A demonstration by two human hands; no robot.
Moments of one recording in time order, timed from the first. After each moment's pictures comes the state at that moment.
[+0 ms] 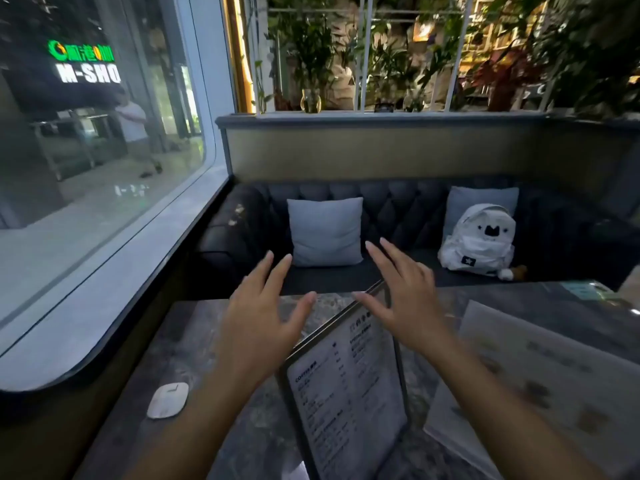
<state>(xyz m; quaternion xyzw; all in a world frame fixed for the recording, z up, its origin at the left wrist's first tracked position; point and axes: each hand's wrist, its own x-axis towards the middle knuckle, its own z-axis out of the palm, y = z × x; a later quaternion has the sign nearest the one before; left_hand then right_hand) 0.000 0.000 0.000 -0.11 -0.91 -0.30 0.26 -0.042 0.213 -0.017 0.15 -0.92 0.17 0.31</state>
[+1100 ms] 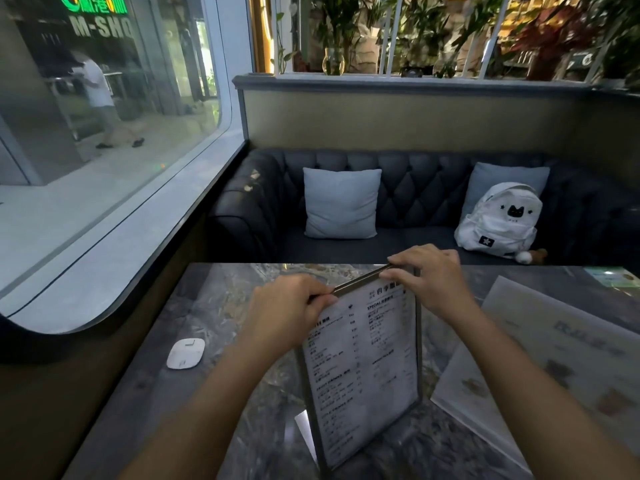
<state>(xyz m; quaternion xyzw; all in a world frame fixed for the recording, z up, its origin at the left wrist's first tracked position) -0.003 -0.001 -0.019 -0.13 -0.95 -0.26 0.14 -0.058 0.225 -0.027 0.14 -0.93 0.26 0.24</state>
